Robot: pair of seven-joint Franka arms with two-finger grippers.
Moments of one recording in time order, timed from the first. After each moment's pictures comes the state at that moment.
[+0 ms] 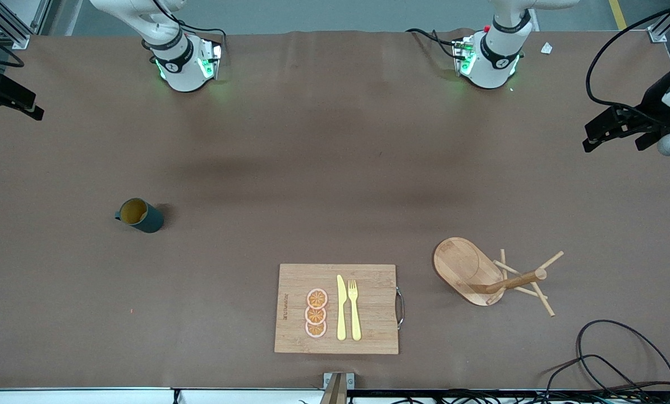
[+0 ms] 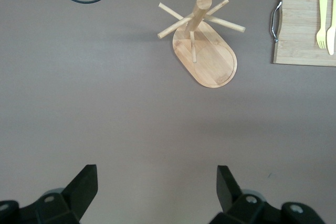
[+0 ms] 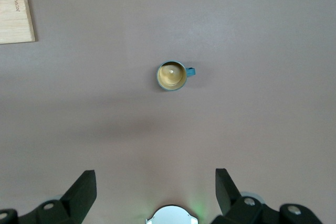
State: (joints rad) left arm -0.10 0.01 0.02 -1.50 -0.01 1.55 -0.11; right arm 0.01 -0.07 -0.07 -1.50 0.01 1.36 0.01
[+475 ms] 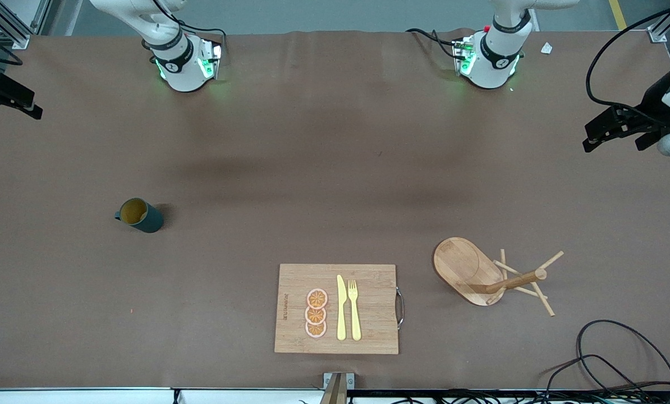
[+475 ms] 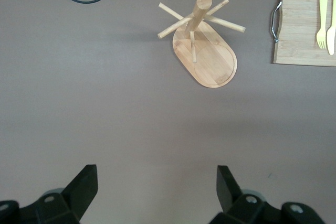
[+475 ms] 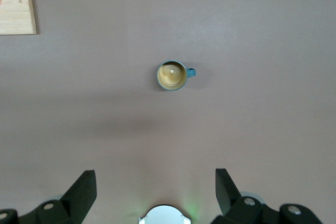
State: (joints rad) left arm -0.10 0.01 0.02 -1.50 -0.01 1.55 -0.11; right arm 0.01 -0.07 -0.08 -1.51 0.01 1.36 -0.05
